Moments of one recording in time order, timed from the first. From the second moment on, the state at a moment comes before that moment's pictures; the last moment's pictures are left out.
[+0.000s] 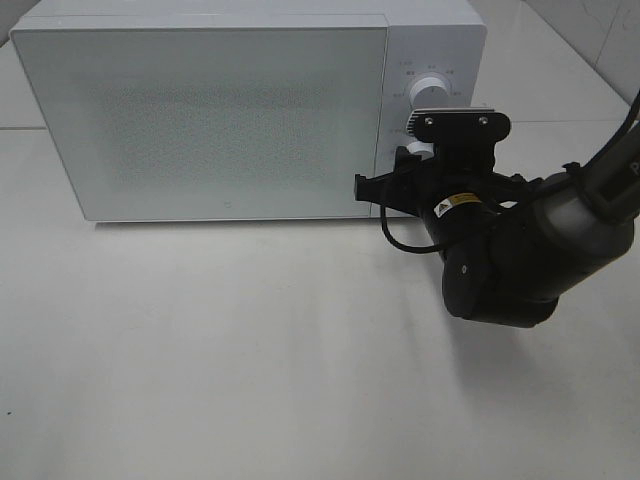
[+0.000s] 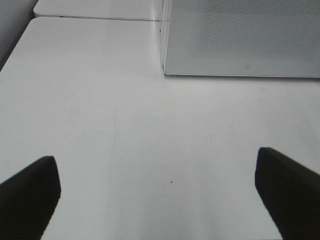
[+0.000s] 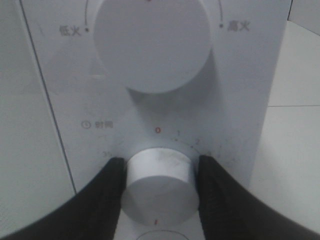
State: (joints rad) left arm 0.02 0.00 -0.50 -0.05 1.05 0.05; right arm 0.59 2.08 -0.77 0.63 -1.21 -0.19
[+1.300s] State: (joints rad) left arm 0.02 0.00 -0.50 -0.05 1.05 0.05; right arm 0.59 2.08 -0.77 0.63 -1.21 0.74
